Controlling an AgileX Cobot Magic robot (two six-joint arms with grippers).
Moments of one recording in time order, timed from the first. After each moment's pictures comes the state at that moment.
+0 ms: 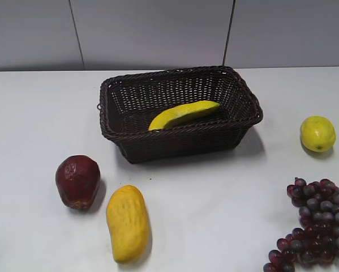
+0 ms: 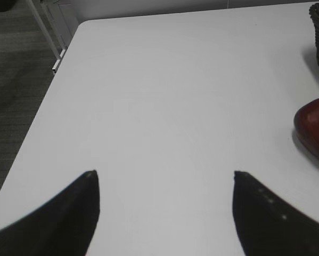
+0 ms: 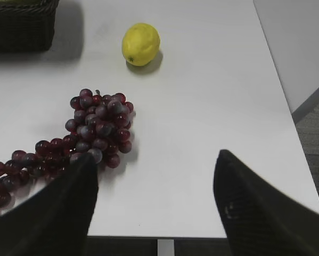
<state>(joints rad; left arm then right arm) 0.00 -0.01 -0.49 -0.04 1.09 0.08 0.09 0.01 -0.53 -0.05 1.12 -0.04</state>
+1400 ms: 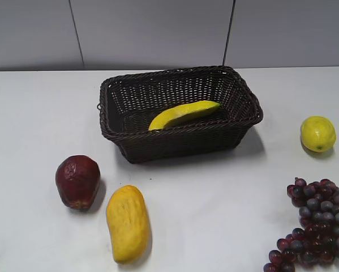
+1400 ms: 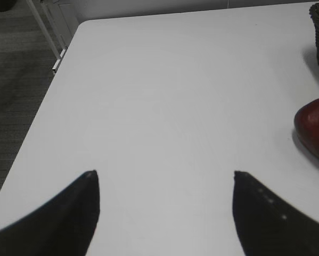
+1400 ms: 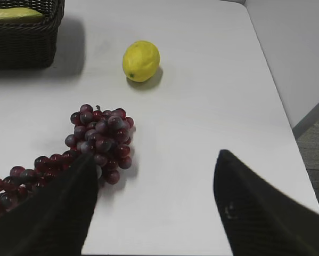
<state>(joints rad) 0.00 -0.01 -0.49 -0.04 1.09 0.08 0.09 -0.01 -0.50 -0.05 1.05 -0.04</state>
